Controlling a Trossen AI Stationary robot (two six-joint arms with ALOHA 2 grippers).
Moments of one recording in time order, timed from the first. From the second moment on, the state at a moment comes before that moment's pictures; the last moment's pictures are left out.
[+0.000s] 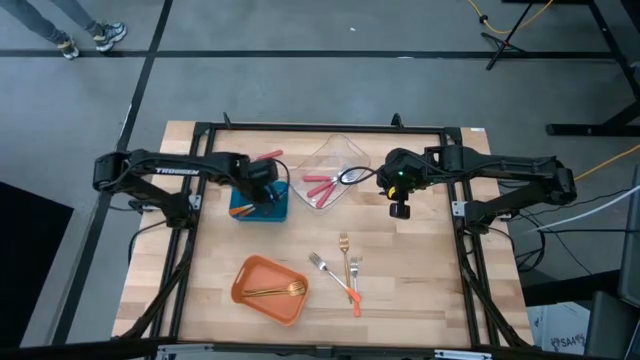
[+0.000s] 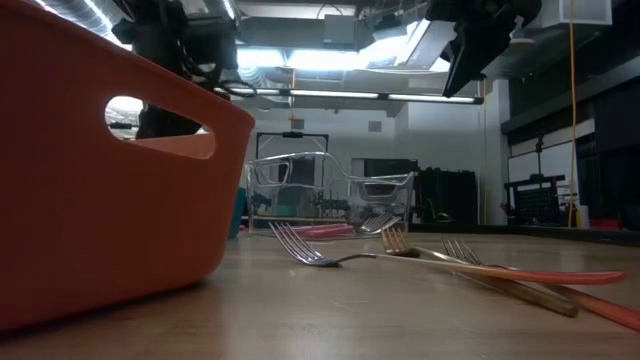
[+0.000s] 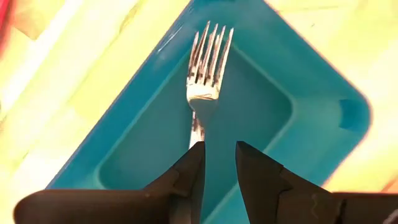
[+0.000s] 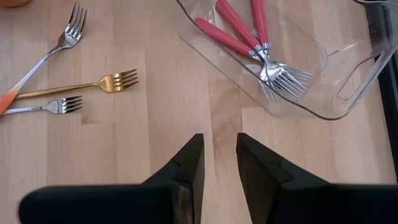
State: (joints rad) left arm 0.25 1.35 0.86 -0.79 -0.03 -0.47; right arm -0.10 1.28 1.21 -0.98 0.04 -0.08
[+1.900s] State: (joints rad) left arm -0.02 1.22 0.86 -0.53 -0.20 -0.59; right arm 0.11 1.59 1.21 -0.60 -0.23 -0.64
